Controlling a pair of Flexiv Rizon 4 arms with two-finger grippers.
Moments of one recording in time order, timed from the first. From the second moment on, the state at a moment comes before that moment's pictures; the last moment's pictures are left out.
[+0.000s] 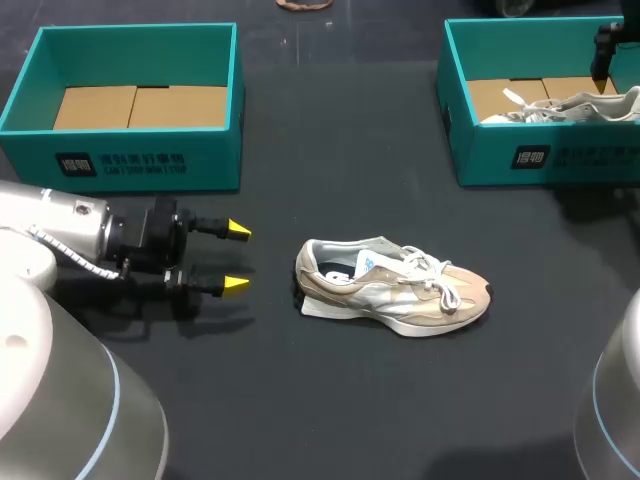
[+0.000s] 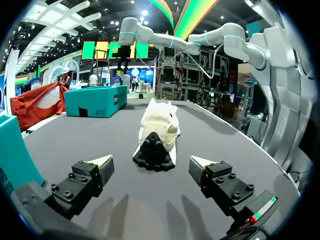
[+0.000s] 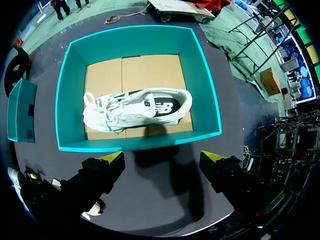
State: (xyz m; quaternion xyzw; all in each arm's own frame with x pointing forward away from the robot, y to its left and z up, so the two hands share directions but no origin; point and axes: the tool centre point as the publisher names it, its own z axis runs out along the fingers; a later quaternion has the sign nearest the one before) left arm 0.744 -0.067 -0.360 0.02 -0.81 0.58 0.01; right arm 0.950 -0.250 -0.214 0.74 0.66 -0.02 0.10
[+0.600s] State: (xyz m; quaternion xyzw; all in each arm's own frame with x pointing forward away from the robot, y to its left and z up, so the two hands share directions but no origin) left arm 0.748 -0.100 -0.377 0.01 -0.82 0.56 0.05; right arm 0.950 -0.250 -0.214 0.74 0.66 -0.02 0.10
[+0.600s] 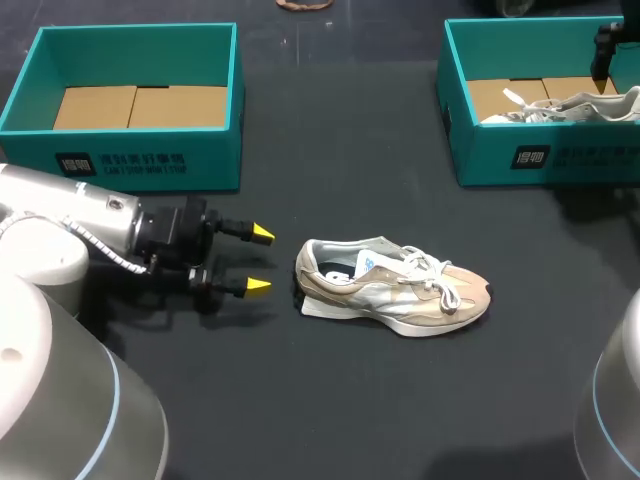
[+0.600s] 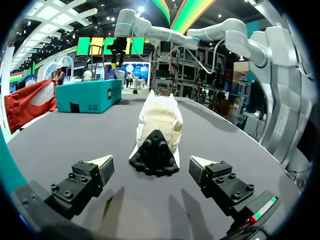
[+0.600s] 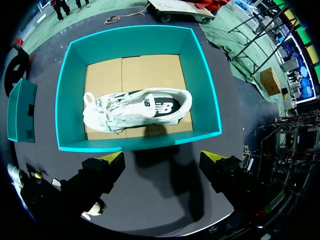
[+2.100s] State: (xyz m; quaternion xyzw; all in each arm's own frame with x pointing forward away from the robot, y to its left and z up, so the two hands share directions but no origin) left arm 0.736 -0.165 -0.408 -0.04 -0.82 0.57 0.08; right arm 0.950 -0.250 -0.214 0.74 0.66 -0.02 0.10
